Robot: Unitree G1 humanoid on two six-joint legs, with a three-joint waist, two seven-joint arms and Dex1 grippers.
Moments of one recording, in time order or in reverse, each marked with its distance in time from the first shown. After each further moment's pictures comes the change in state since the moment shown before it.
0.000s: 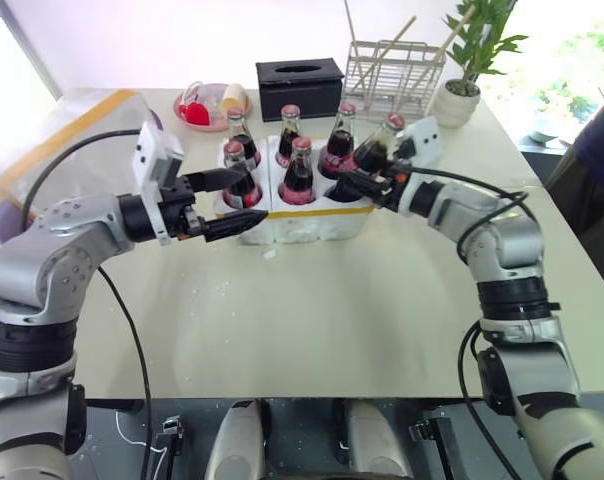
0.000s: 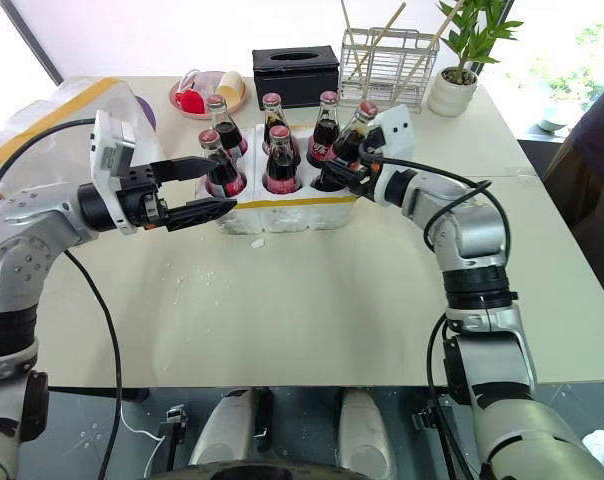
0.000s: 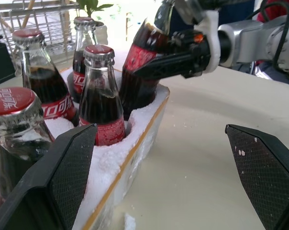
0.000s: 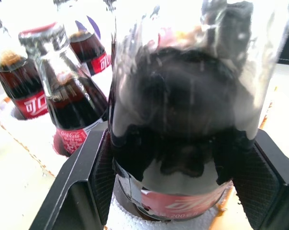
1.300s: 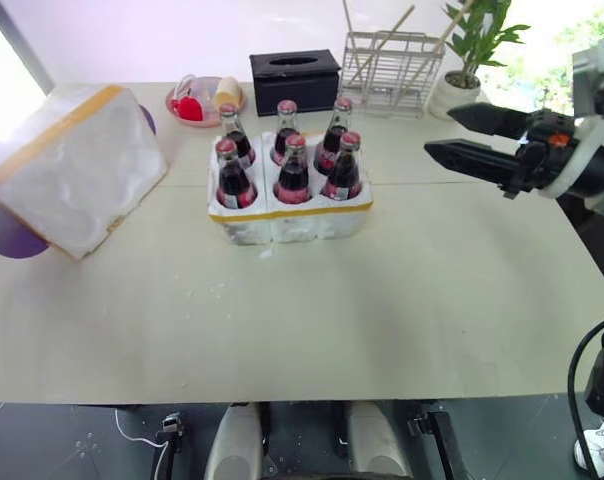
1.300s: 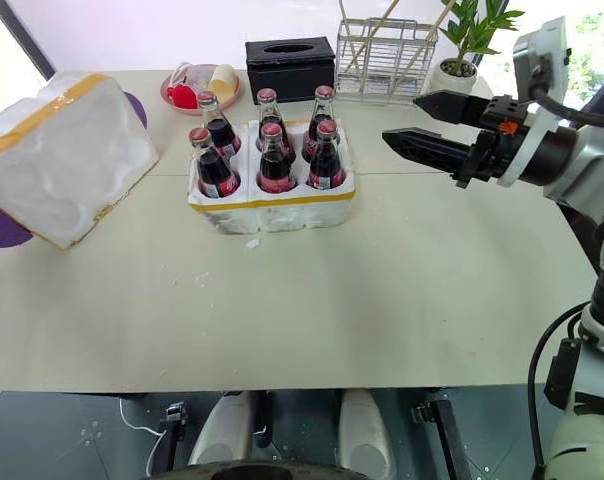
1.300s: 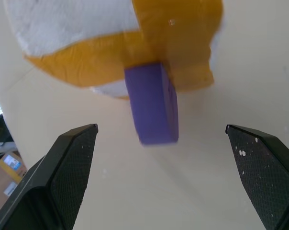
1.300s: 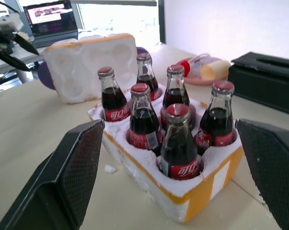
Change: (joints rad) left arm -0.479 0.583 -0.220 1.381 0.896 -0.635 -0.452; right arm 0.082 -0.471 -0.352 -0.413 0.435 0.331 0.280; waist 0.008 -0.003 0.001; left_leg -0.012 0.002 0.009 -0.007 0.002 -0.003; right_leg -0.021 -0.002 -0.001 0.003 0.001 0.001
